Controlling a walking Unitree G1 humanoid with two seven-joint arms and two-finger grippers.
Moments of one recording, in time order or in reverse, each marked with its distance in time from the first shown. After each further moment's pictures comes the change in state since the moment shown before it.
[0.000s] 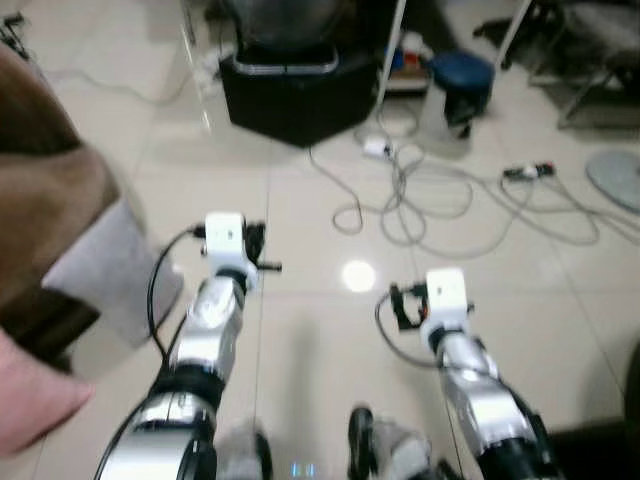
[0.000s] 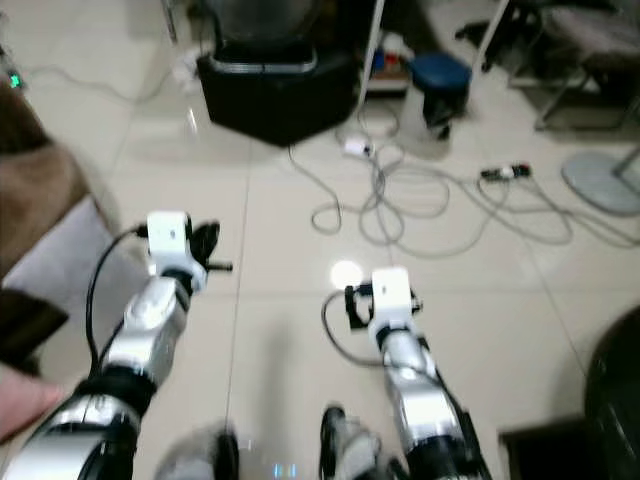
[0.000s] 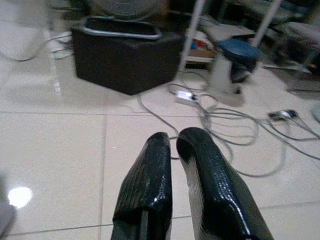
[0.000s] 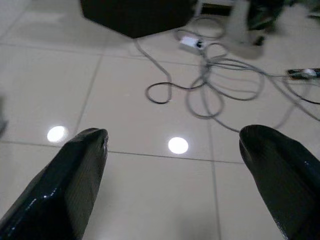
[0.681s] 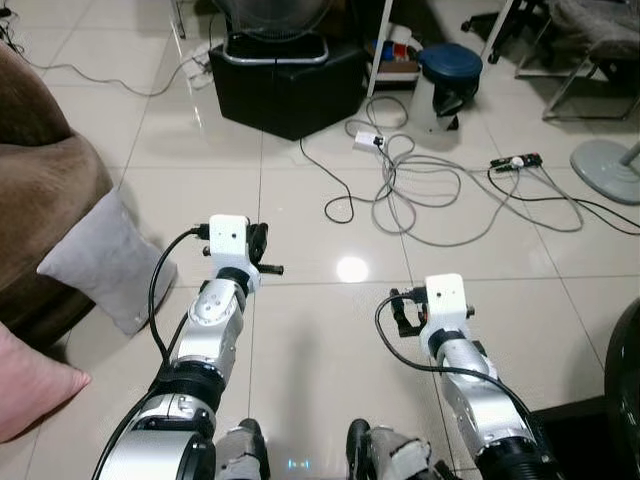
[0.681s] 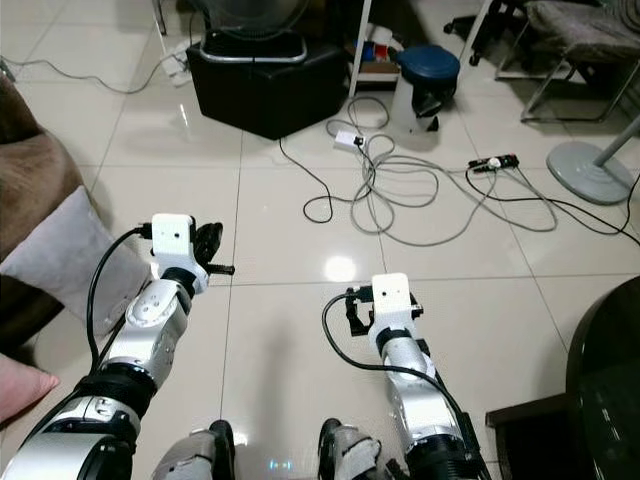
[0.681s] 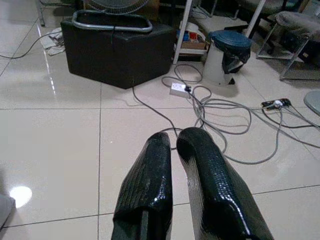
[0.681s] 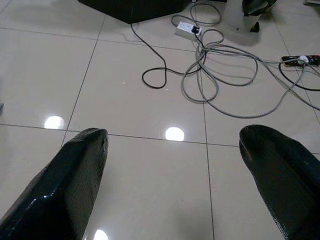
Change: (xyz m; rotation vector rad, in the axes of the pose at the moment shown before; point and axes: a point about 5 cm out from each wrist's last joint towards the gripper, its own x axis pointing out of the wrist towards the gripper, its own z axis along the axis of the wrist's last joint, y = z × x) left arm -0.001 -0.001 -0.002 0.035 0.014 -0.019; right arm -0.001 0.002 -0.007 -0.004 0.028 0.005
